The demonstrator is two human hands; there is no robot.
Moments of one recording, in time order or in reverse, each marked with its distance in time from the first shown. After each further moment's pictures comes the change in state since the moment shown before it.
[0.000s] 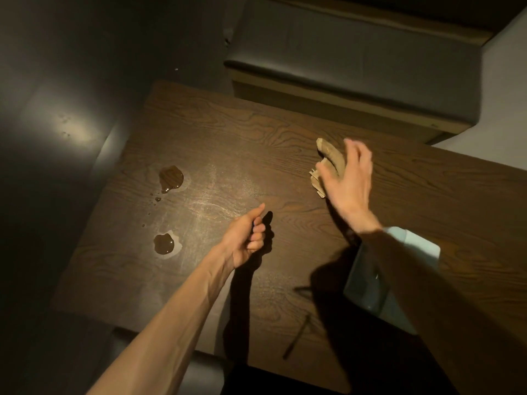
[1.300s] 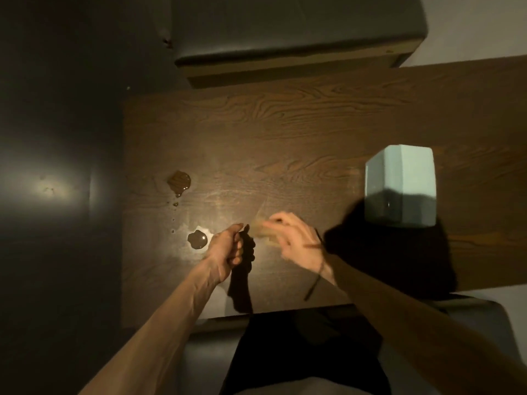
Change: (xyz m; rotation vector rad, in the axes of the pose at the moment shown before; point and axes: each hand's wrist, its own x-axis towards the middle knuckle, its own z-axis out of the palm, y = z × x) left_hand -0.070 0.004 -0.104 0.463 0.185 -0.068; right_hand -0.218 -0.026 0.106 -0.015 -0.352 -0.266
